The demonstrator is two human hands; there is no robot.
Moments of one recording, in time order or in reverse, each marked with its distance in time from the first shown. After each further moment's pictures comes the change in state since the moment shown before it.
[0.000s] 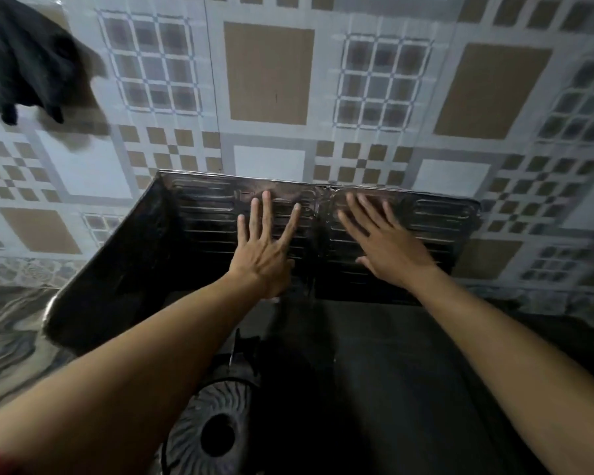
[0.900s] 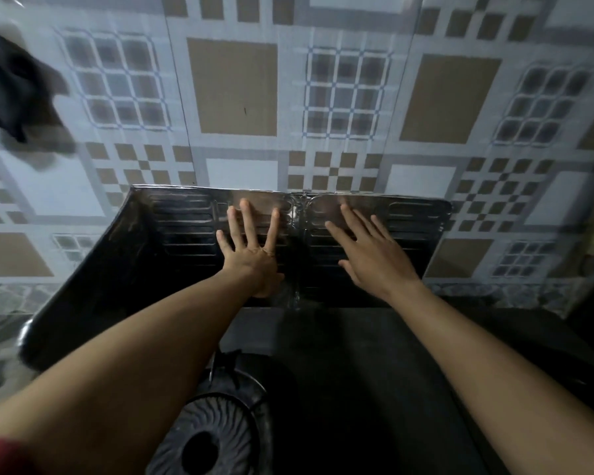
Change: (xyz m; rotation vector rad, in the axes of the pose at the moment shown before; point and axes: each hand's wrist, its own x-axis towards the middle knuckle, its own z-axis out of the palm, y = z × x) left_hand 0.019 0.024 -0.014 -0.045 -0.203 -0.190; right_hand -0.021 -0.012 -0.024 0.235 -0.011 0.208
